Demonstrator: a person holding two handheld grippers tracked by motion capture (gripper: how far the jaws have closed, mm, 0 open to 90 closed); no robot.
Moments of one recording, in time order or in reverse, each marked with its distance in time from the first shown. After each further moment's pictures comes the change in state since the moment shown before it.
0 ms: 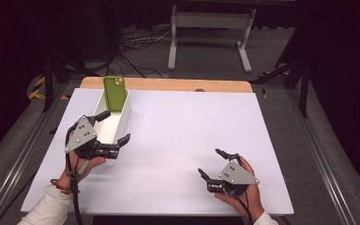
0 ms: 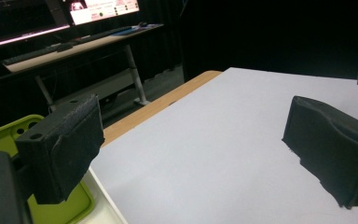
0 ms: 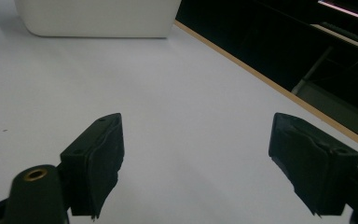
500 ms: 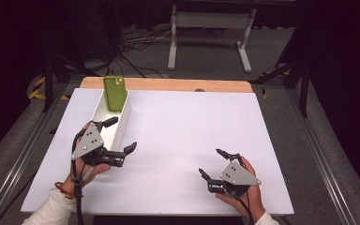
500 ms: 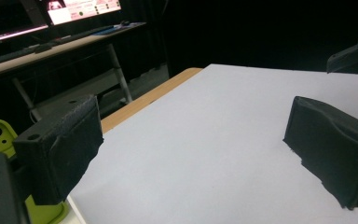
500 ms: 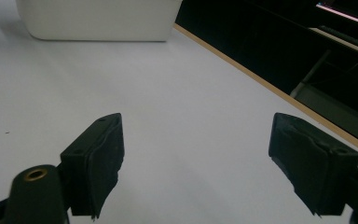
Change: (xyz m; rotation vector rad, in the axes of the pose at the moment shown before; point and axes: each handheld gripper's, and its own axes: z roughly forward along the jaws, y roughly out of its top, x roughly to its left) left arm -0.018 -0.003 0.005 0.021 -0.050 0.020; right arm -0.001 0.002 -0.003 -0.012 -0.003 -0.002
